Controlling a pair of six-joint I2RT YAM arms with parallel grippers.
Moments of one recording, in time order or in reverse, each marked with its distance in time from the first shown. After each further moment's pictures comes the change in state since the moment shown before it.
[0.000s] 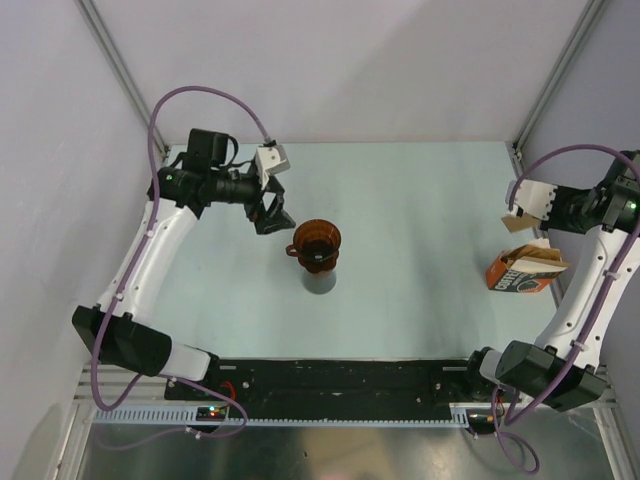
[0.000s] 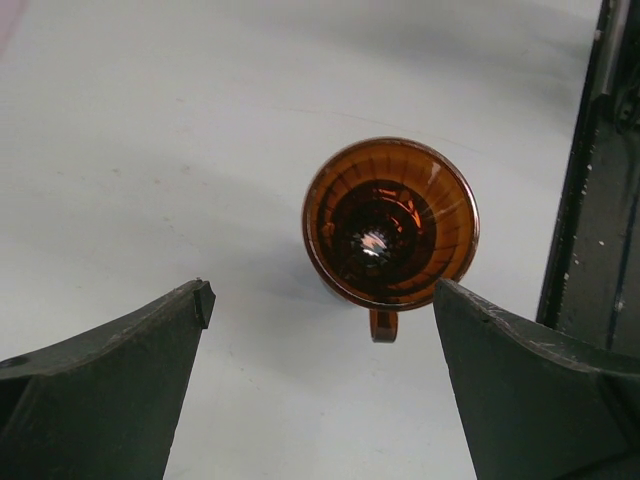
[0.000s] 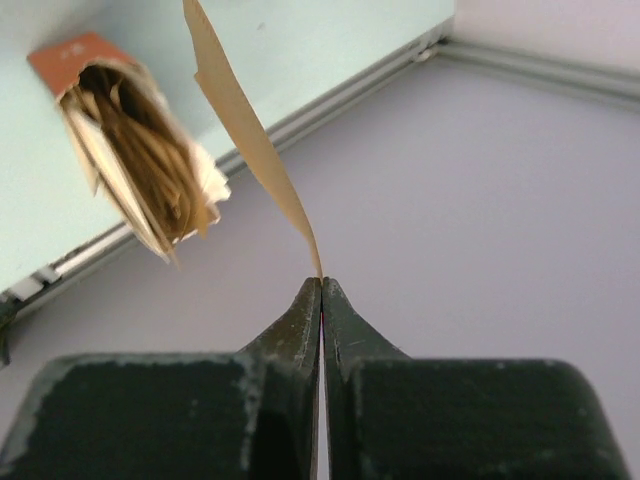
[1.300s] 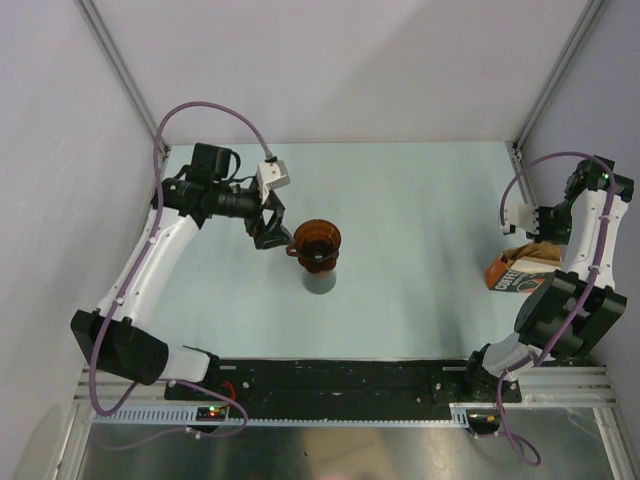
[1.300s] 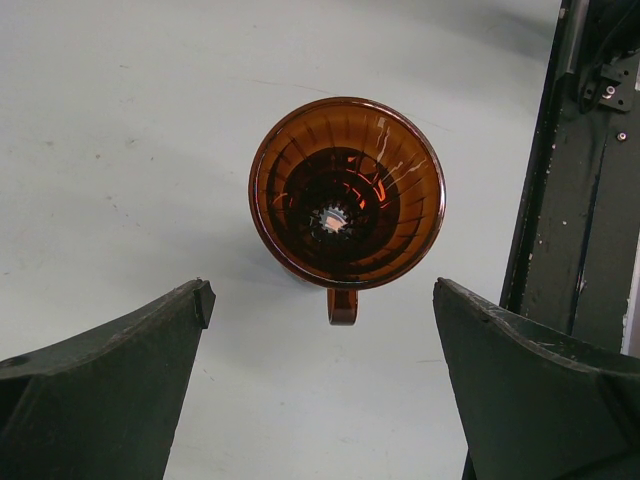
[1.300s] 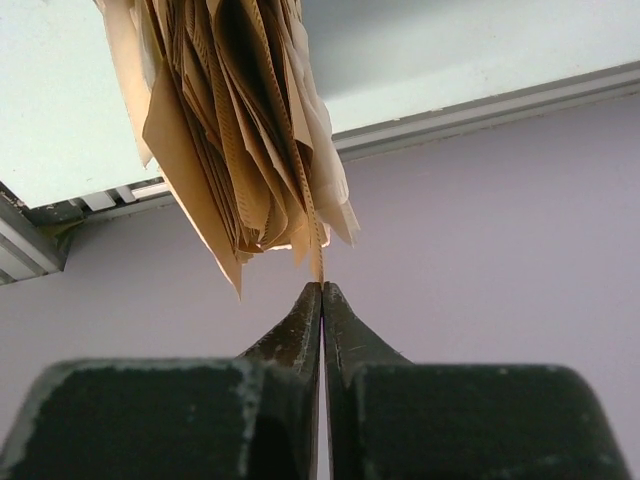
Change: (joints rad) left arm 0.000 -0.049 -0.100 -0.010 0.019 0.000; right arm 0.044 0.295 -0.118 0.009 0.292 -0.108
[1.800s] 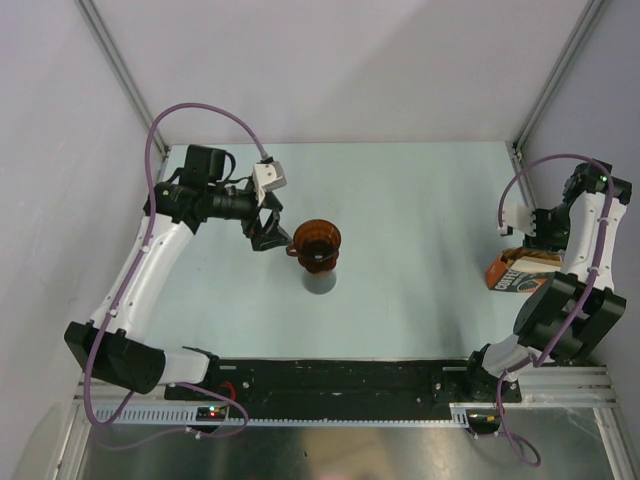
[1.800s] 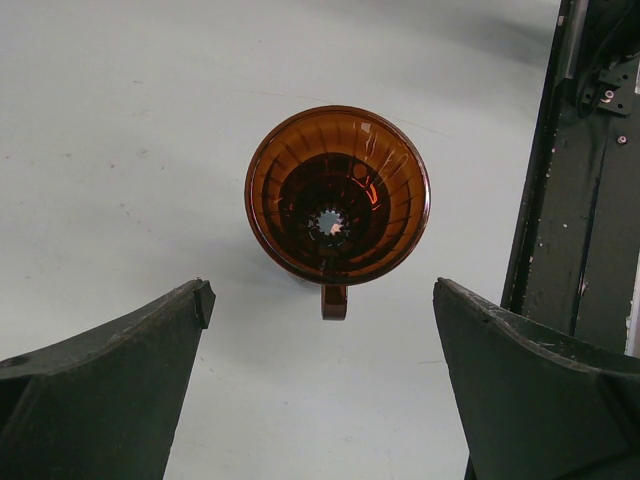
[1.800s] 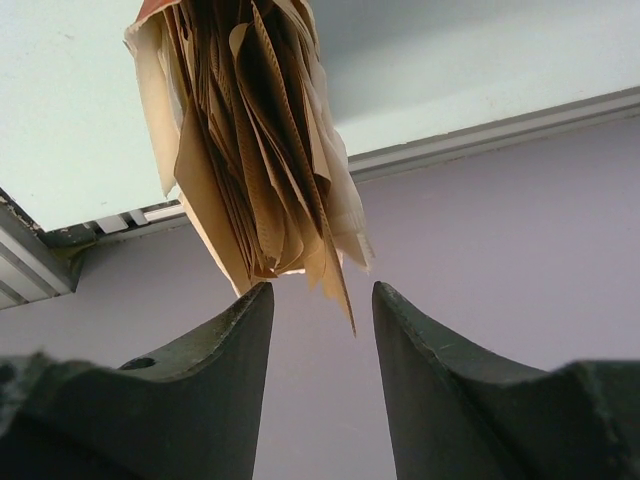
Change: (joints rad) left arm 0.000 -0.043 0.000 -0.002 0.000 0.000; right arm 0.000 -0.019 -0.032 0.000 -0.043 0.008
